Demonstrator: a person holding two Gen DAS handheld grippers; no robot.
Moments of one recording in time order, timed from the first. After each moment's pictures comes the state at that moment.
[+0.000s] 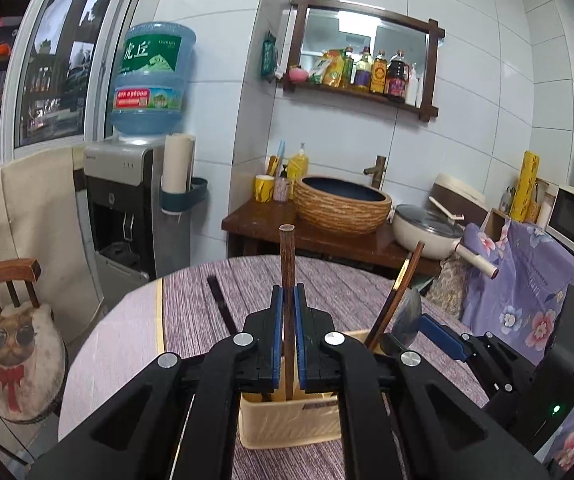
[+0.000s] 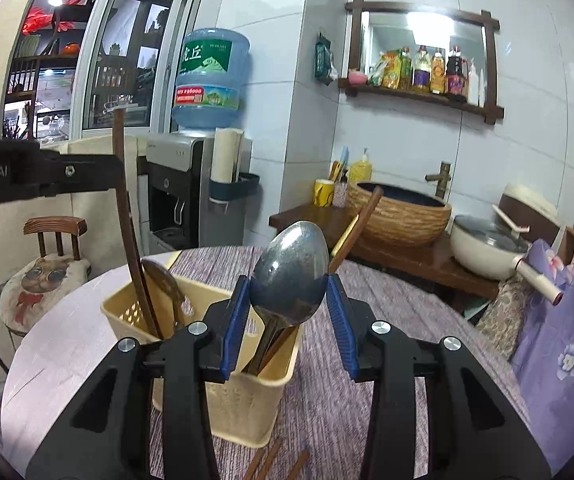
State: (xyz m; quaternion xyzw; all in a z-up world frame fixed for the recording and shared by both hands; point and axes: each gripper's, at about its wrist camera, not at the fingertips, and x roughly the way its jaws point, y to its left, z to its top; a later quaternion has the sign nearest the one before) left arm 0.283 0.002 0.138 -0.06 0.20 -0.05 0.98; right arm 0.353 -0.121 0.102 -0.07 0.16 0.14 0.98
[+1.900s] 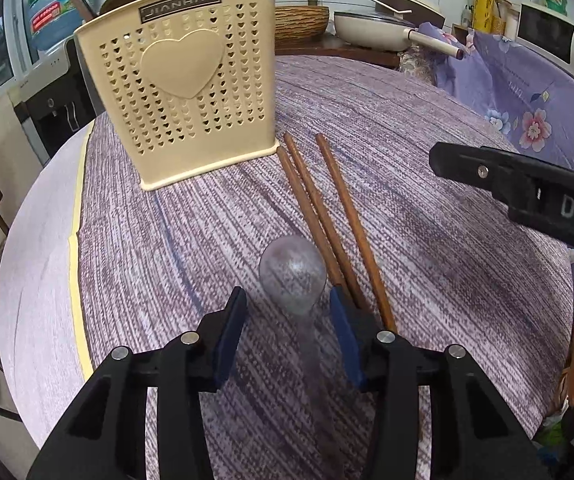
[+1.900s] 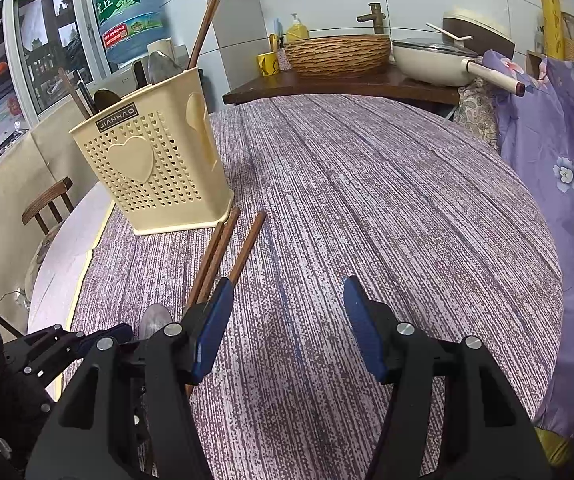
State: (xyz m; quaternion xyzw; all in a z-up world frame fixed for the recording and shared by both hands) left arm 0.211 -0.084 -0.045 0.08 0.42 -0.11 0.90; right arm 0.261 -0.216 -0.005 0.07 0.36 0.08 0.93
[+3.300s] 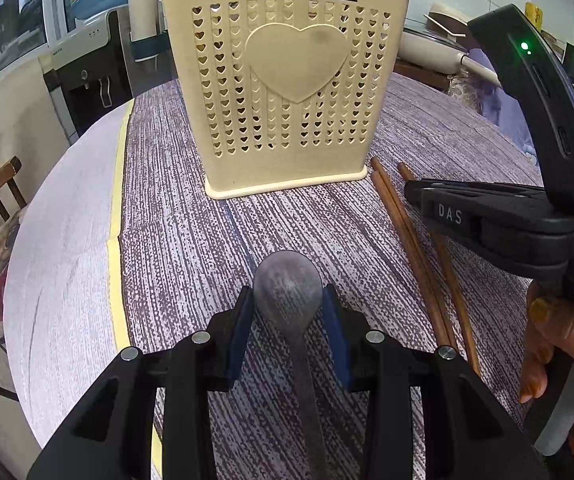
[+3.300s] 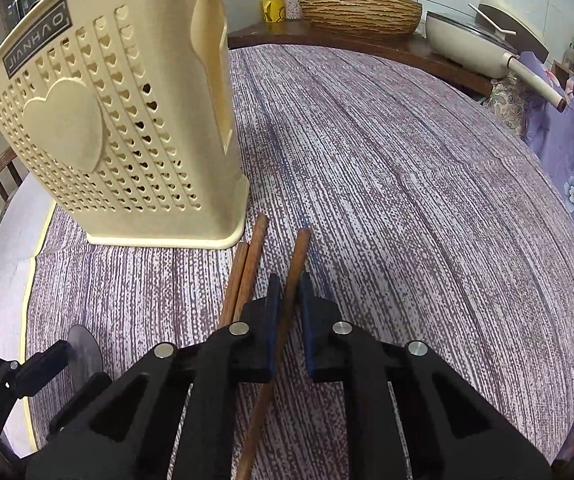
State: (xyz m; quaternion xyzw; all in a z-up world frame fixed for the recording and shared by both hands) left arm 0.241 -0.037 -0.041 0.03 0.43 -0.06 0.90; right arm 0.360 -0.141 -0.038 0.01 0.44 0.06 0.89
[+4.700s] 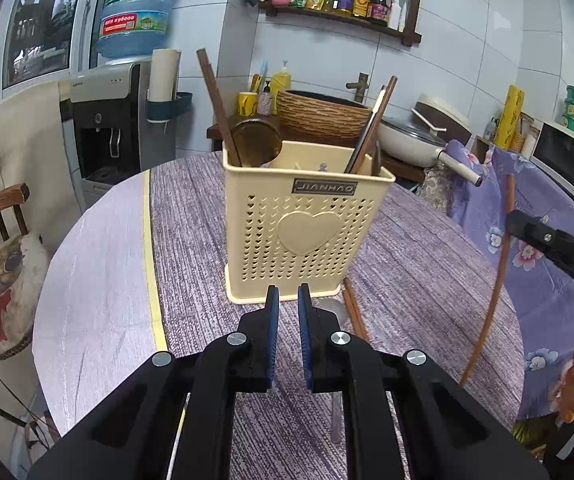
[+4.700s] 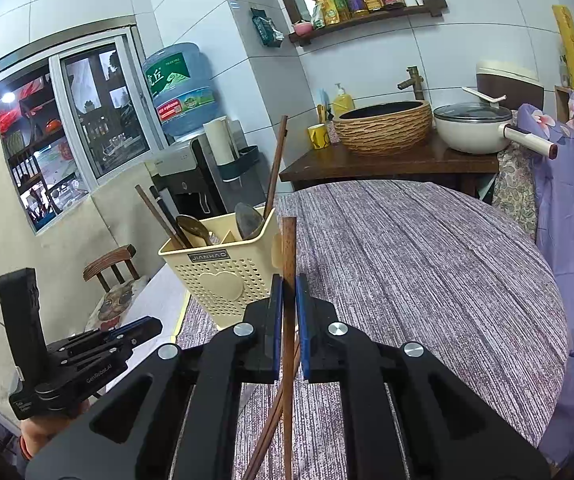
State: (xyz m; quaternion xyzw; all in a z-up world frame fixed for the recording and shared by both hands) left arm 0.225 -0.005 0.044 -0.05 0.32 -0.08 0.94; right arm 0.261 -0.224 0.094 0.12 0.25 0.17 0.95
